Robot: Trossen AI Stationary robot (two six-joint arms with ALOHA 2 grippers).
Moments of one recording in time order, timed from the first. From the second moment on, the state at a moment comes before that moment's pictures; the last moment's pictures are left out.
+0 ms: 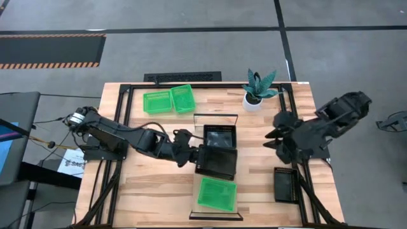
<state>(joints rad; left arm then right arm) -0.33 1.59 1.46 -0.67 -0.34 -1.53 0.56 1.26 1.79 -1.43 0.40 0.95</state>
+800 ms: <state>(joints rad) -0.25 1.74 1.45 -0.71 -0.24 -1.54 0.60 1.33 1.79 -1.44 0.43 0.95</state>
